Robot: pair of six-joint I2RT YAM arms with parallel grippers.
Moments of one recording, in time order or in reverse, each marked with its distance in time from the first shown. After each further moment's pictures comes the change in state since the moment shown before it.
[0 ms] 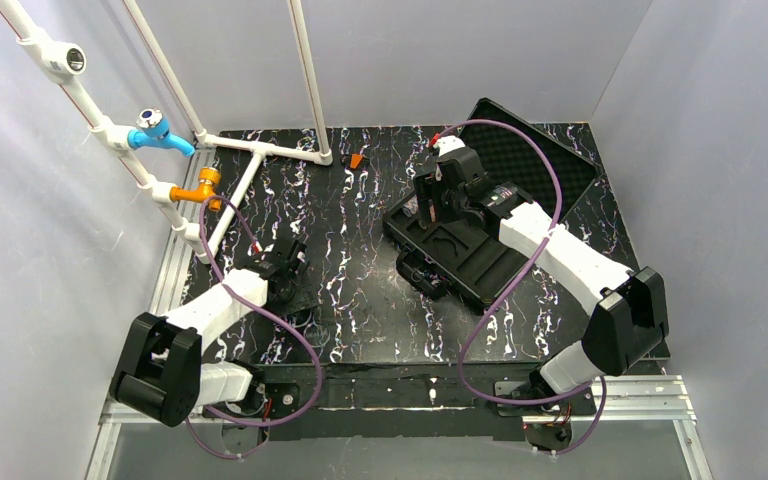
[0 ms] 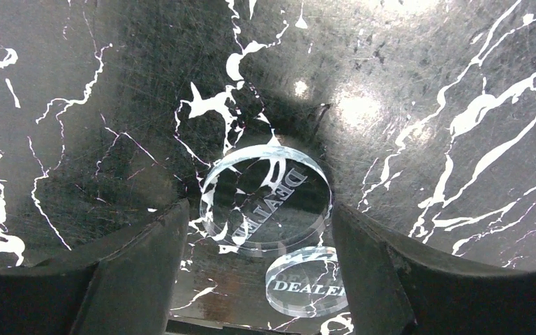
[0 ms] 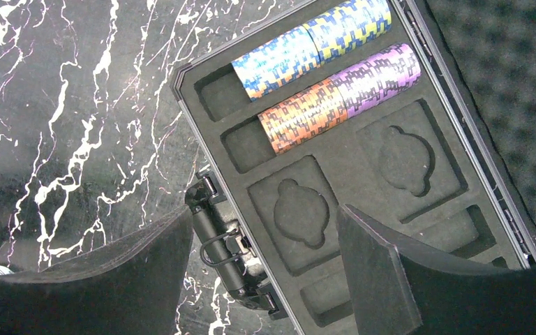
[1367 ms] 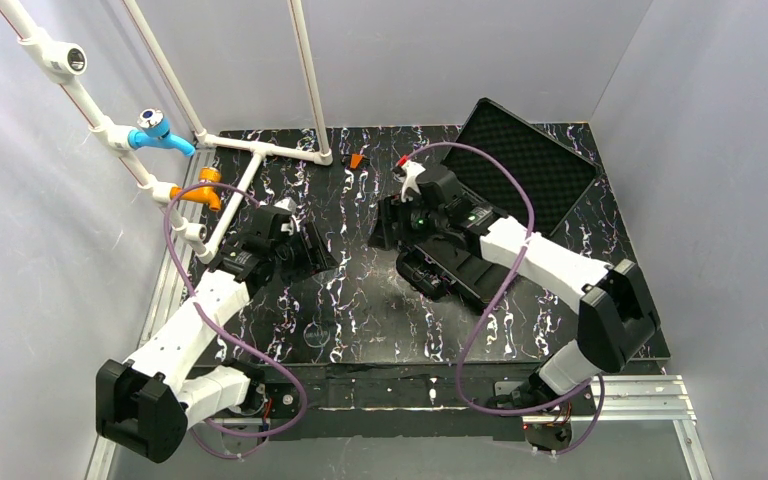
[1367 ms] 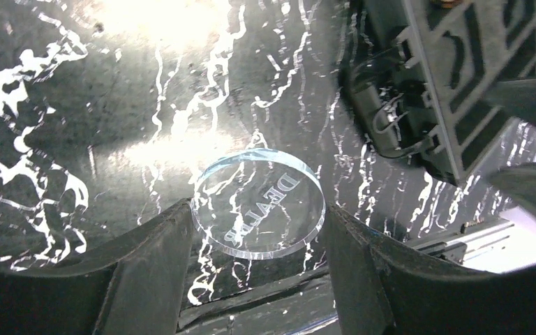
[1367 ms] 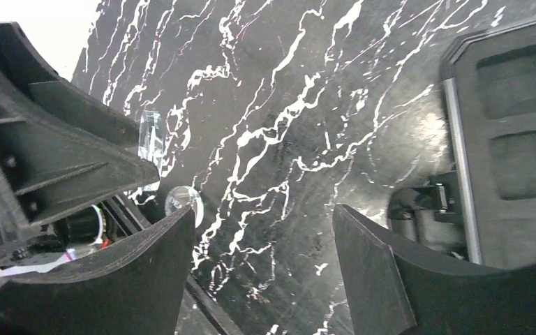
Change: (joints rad) left arm 0.006 -0.179 0.195 0.059 0.304 0.031; right arm 0.095 0.019 -0.119 0.258 -0.441 0.179
